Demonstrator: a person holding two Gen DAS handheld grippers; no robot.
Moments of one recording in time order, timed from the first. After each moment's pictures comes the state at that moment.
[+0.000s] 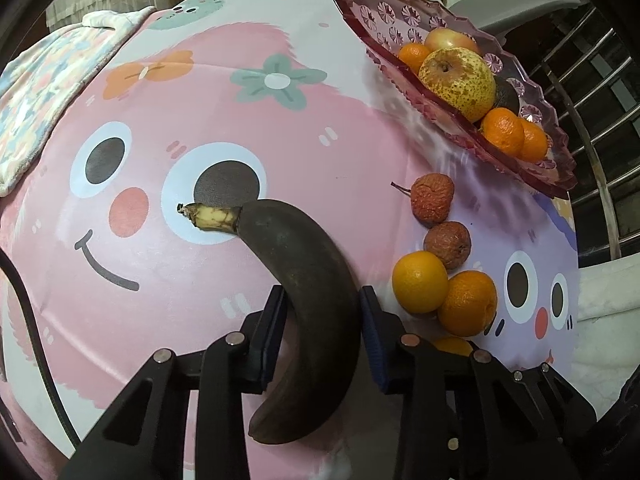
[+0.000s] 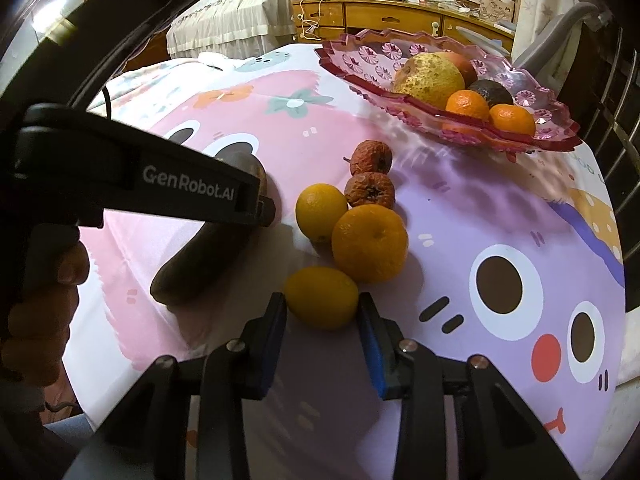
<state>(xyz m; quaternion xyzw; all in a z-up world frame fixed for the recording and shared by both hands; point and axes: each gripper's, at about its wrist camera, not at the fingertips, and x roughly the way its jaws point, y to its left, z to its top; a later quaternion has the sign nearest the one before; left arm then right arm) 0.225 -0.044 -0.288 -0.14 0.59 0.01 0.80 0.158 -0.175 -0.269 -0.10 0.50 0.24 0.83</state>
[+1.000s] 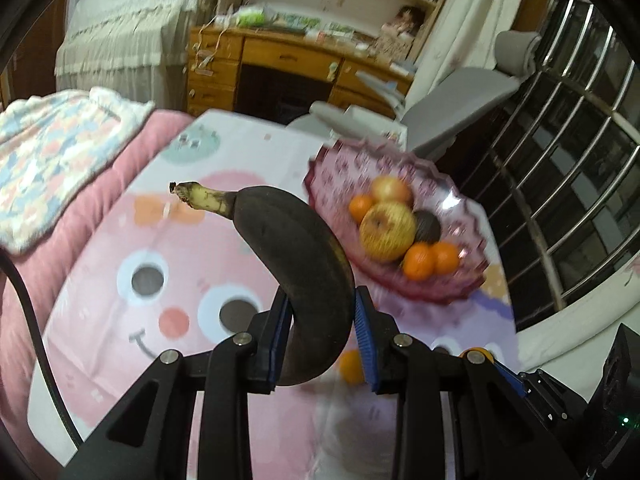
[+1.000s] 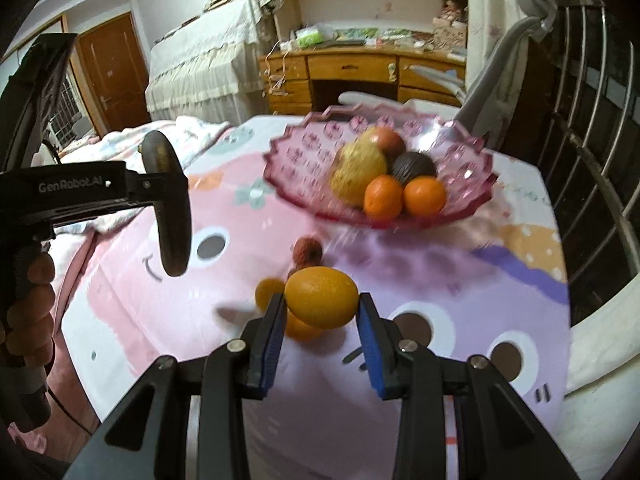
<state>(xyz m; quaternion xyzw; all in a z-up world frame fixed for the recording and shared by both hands) 0.208 -0.021 -0.162 -0.15 0.42 -0.02 0.90 0.176 -0.218 -0.192 -0.06 0.42 0.19 0.88</state>
